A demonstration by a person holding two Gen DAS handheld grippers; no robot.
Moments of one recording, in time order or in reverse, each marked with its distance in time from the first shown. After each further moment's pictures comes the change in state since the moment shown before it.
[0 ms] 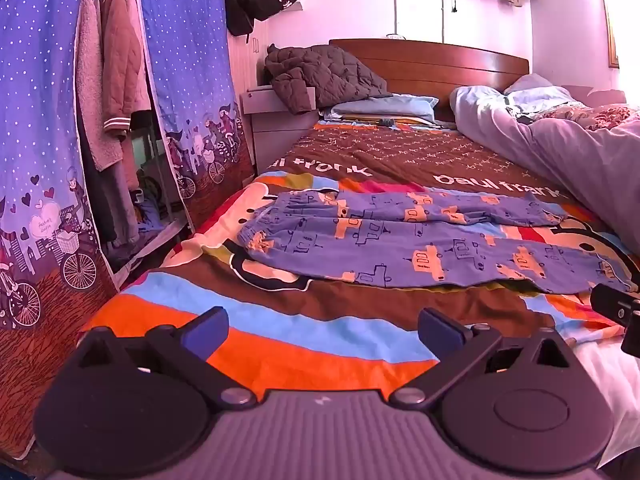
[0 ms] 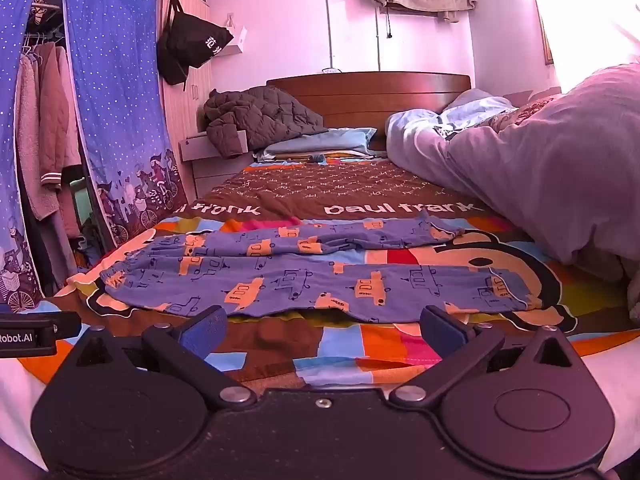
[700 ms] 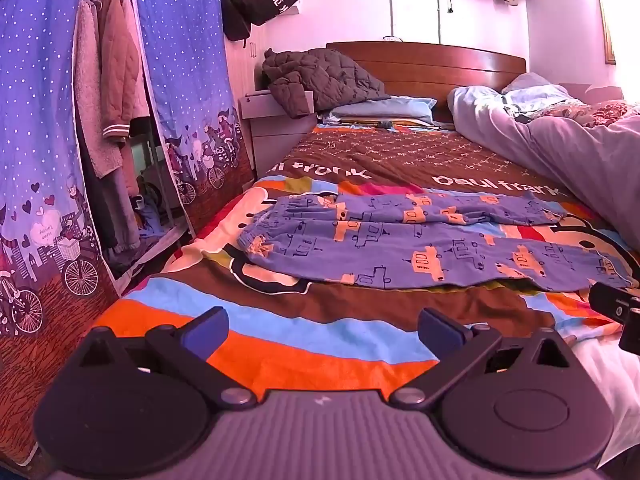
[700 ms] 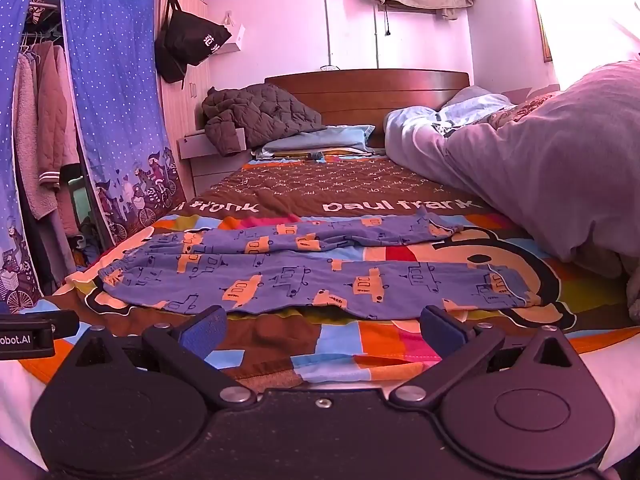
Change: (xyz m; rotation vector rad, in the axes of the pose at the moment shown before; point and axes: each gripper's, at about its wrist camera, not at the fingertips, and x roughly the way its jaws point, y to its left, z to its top) left arm 0.000 0.000 0.000 0.008 -0.006 0.008; right arm 0.001 0.000 0.000 0.002 0.010 0.000
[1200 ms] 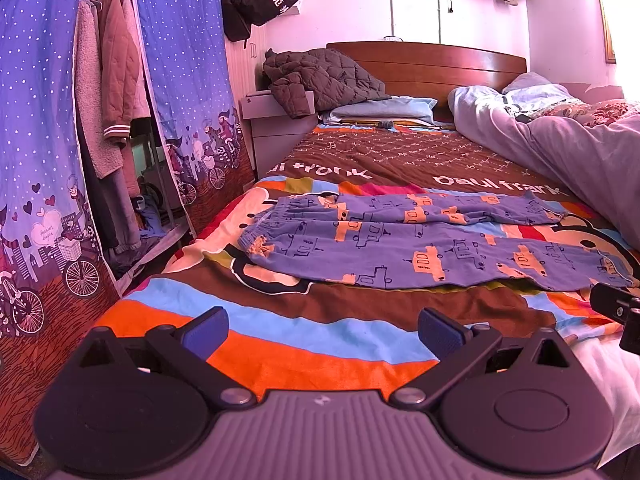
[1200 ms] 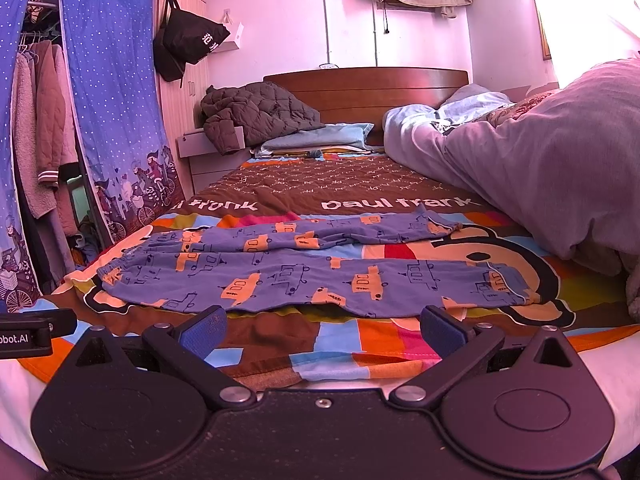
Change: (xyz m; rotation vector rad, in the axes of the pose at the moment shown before) left arm 0.000 0.000 0.000 0.004 -0.003 0.003; right arm 0.001 0.000 0.000 0.000 0.003 -0.001
